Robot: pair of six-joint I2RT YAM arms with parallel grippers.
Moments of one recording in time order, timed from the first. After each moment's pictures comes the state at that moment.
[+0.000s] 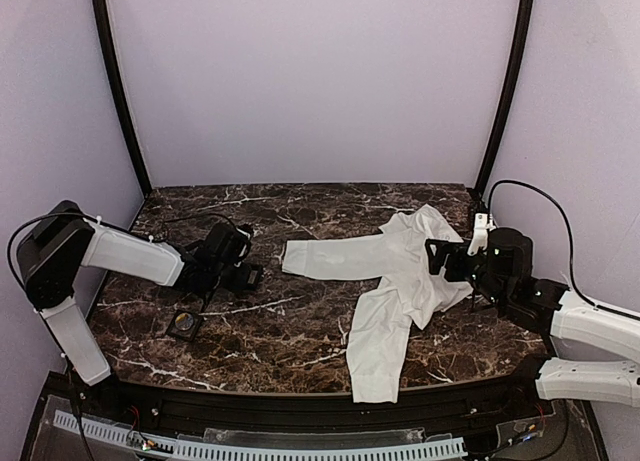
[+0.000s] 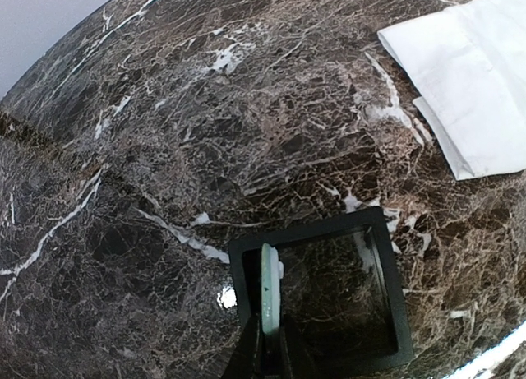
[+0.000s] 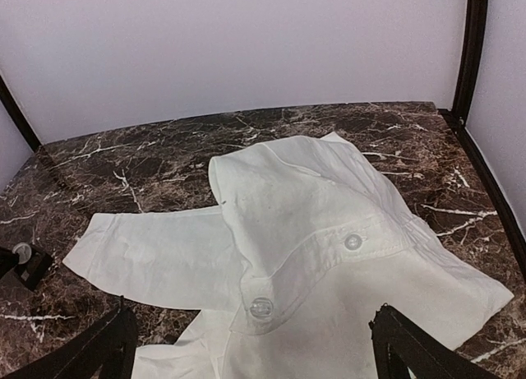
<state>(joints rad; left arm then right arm) -0.70 1.72 0.85 0.03 -0.44 -0.11 0.65 0.83 0.43 0.10 0.42 0.32</state>
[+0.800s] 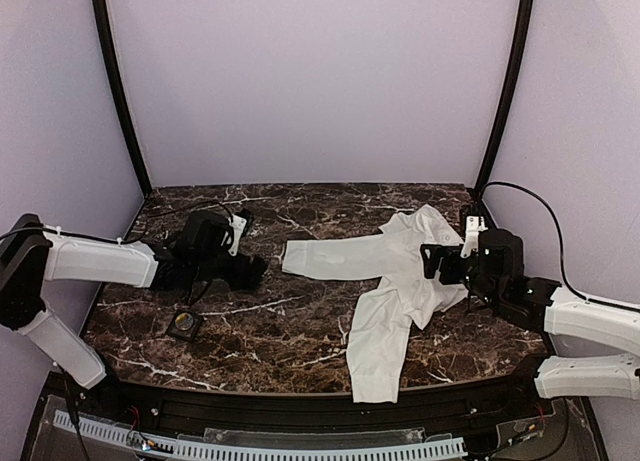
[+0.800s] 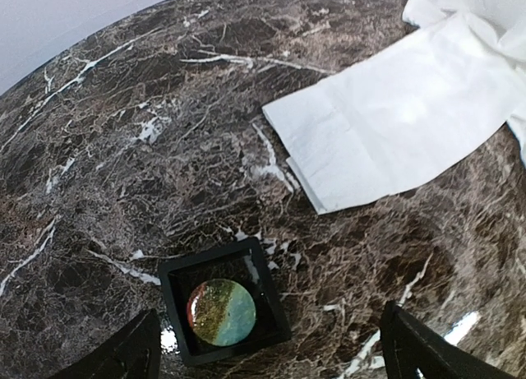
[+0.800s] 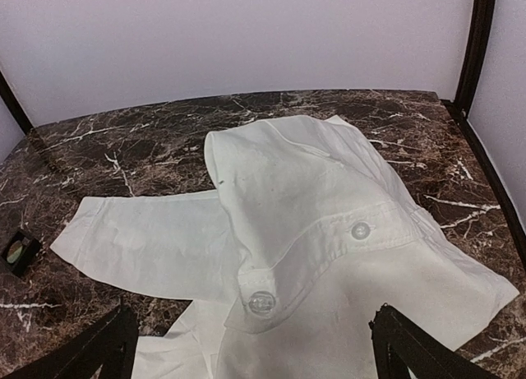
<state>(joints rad) -0.70 1.54 0.79 0.07 -0.18 -0.10 0.65 0.89 0.43 0.12 0.41 0.31</state>
